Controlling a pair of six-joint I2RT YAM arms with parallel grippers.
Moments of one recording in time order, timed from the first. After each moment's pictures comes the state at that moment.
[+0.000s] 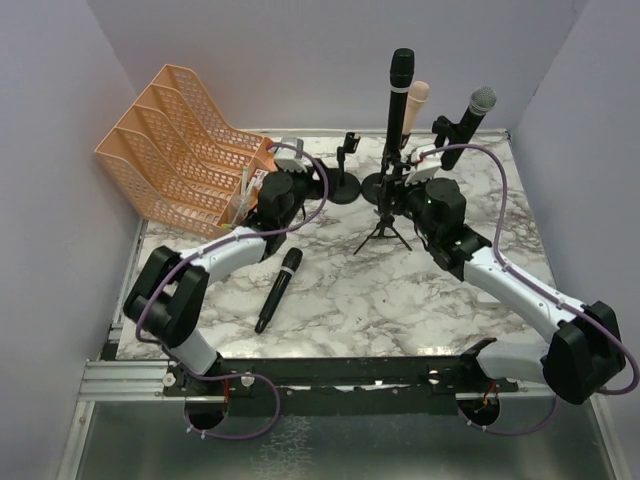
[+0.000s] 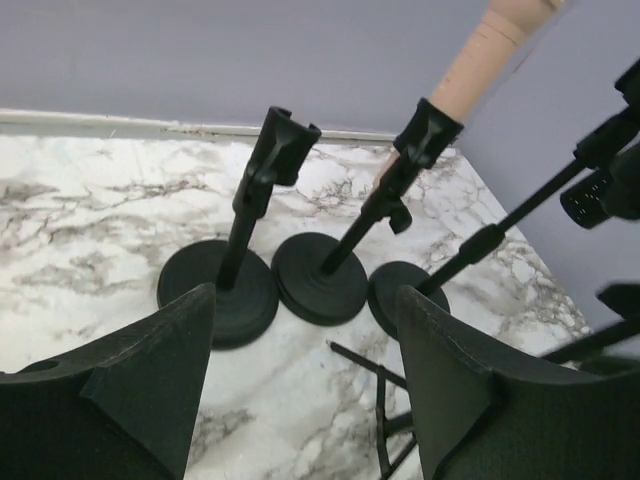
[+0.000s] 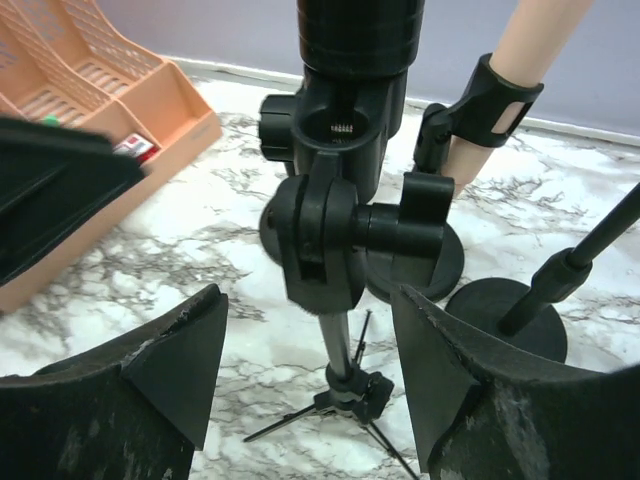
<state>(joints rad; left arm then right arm) -0.59 1.54 0.87 0.67 -0.13 -0.44 0.53 1.27 0.86 0.27 0.19 0.07</state>
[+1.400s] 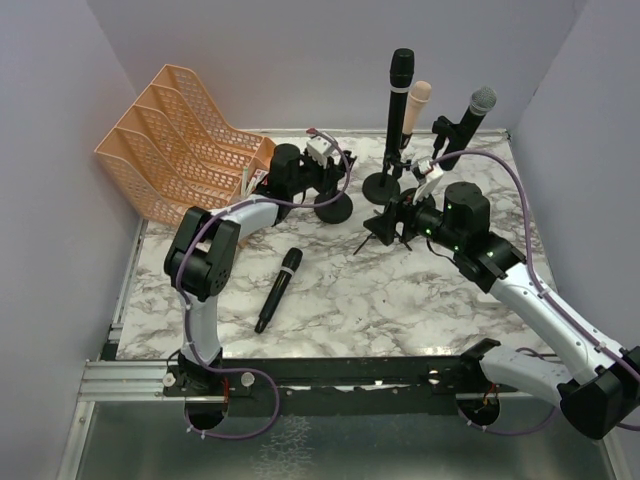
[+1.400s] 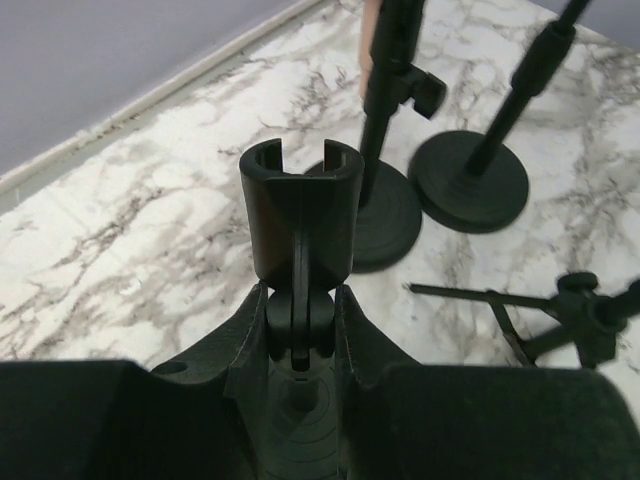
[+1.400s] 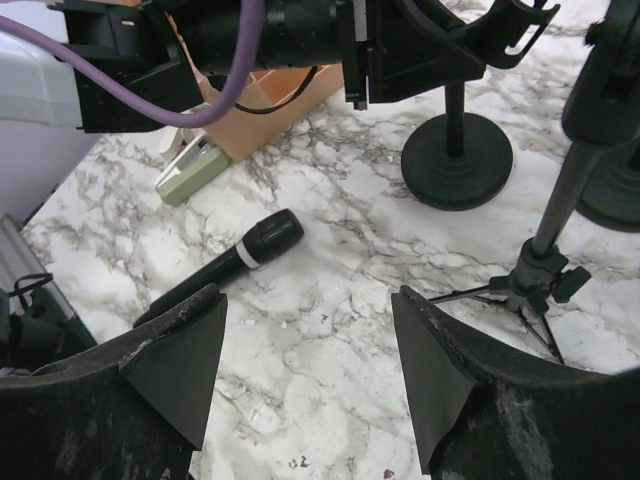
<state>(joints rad) -0.44 2.01 1.33 0.52 0.43 0.02 0.53 1.03 0.93 -0.17 -0.26 0.23</state>
